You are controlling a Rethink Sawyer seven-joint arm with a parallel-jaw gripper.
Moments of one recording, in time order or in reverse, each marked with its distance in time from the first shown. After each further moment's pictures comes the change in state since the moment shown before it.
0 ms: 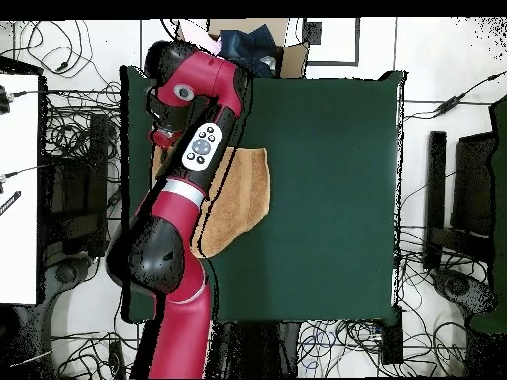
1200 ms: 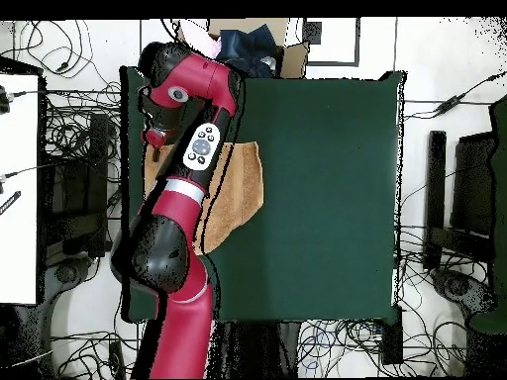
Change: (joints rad) arm -0.009 0.011 0.008 -0.067 0.059 -0.068 0.000
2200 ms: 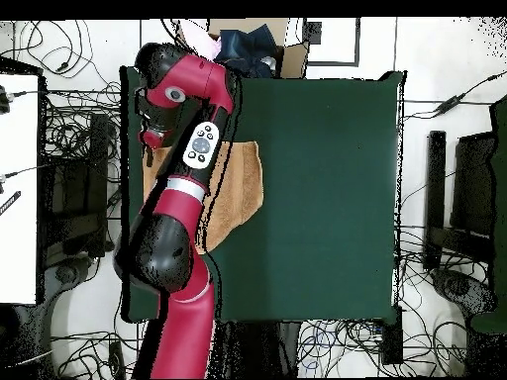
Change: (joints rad) arm -0.004 -0.001 0.009 -0.040 -0.021 -0.008 0.000
